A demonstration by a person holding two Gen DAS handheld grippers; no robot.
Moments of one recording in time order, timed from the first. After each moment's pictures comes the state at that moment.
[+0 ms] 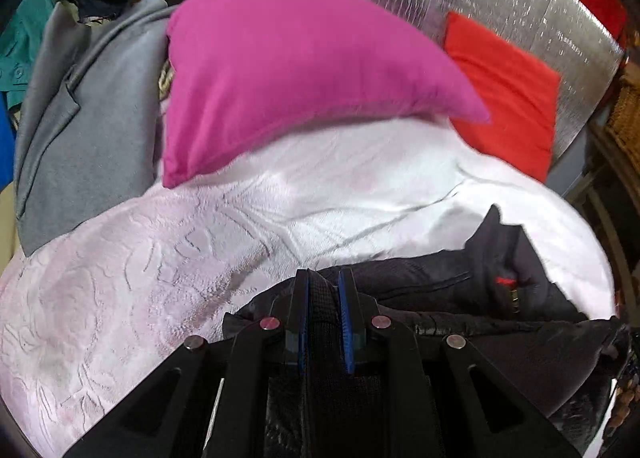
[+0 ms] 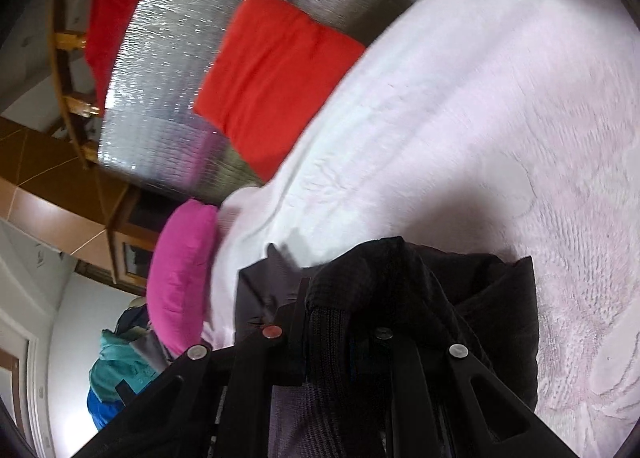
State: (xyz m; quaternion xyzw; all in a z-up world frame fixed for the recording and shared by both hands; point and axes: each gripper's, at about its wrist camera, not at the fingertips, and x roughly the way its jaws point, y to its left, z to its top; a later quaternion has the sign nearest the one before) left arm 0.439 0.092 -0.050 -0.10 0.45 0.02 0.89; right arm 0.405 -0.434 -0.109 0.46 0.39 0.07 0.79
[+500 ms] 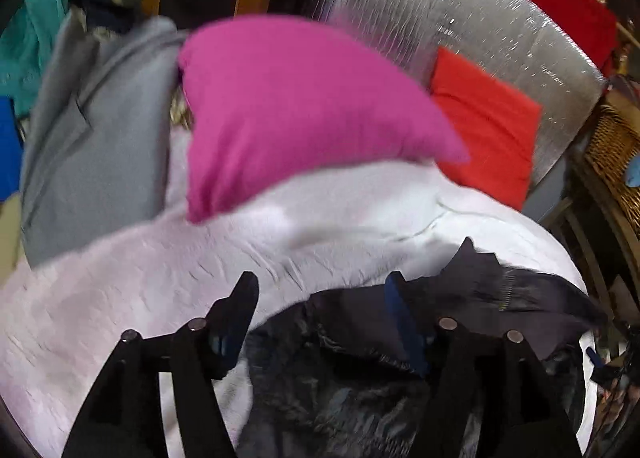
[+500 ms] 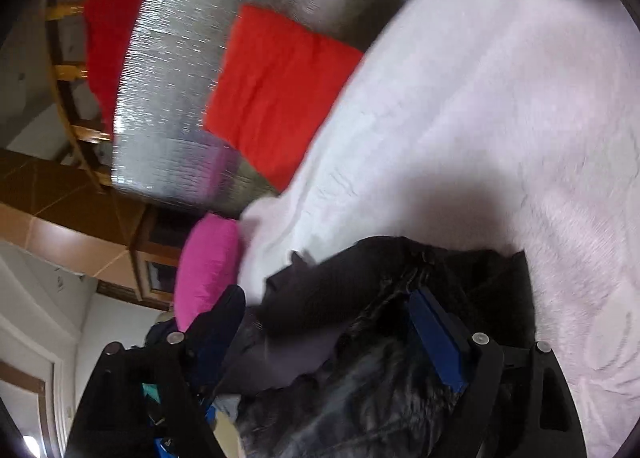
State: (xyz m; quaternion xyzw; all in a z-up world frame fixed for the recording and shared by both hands) left arm 0.416 0.119 -0.002 -0.13 0.40 -0.01 0.91; right arm 0.378 -0.457 -0.069 0.50 0.36 0.09 0.78
